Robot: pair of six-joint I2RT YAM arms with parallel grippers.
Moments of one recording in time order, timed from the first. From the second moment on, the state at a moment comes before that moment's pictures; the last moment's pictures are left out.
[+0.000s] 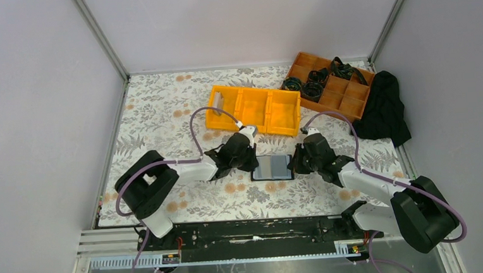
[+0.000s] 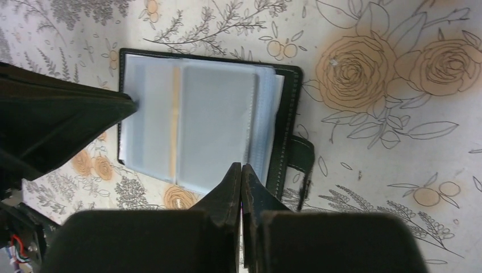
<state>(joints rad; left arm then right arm) -0.82 1.67 0.77 0.18 0.04 -0.51 0.54 1.17 0.42 -0.06 -0.08 0.62</state>
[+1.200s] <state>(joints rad) -0.82 1.73 0.80 0.22 0.05 -0.55 0.54 1.26 0.41 0.02 -0.08 0.63</state>
